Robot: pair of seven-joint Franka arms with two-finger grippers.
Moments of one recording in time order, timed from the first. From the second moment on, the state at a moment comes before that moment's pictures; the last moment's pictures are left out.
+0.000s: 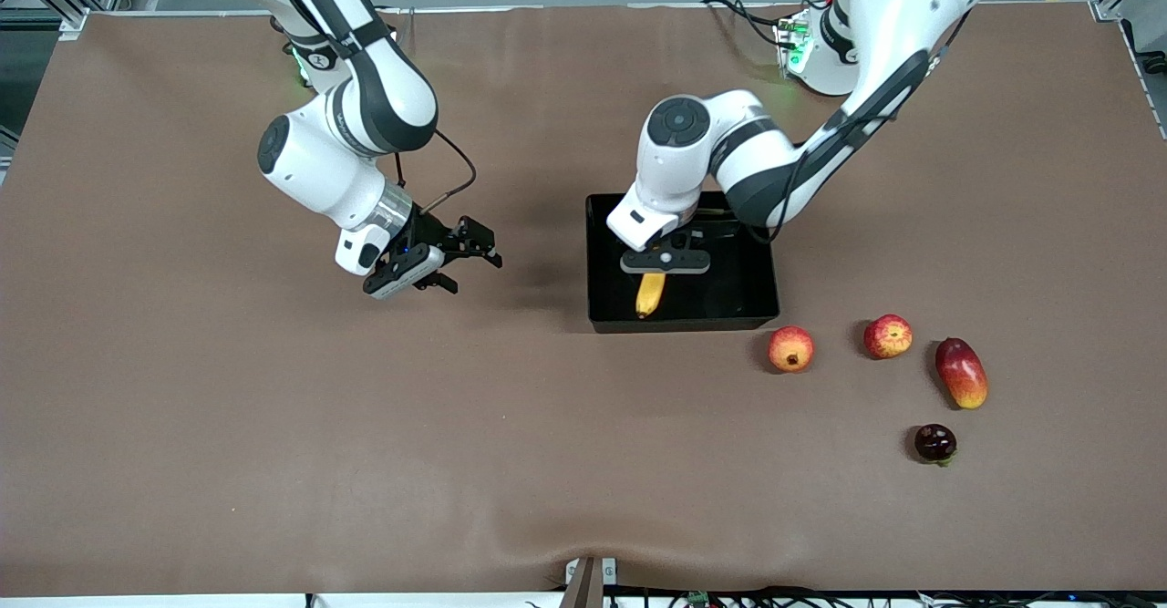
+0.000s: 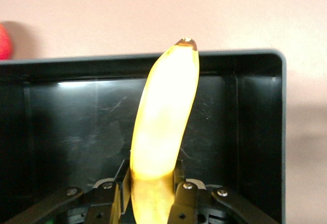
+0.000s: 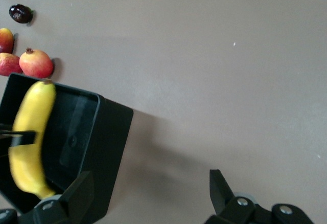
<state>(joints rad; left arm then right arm) 0.14 0.58 -0.96 -1.88 0.68 2.18 -1.12 0.59 0.21 -0.05 -2.16 0.94 2.68 -0.50</state>
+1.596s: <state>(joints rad) 0.57 0.73 -0.89 -1.50 0.63 1.98 -0.23 0.88 0.64 -0.06 -1.86 0.95 2.85 -0.01</state>
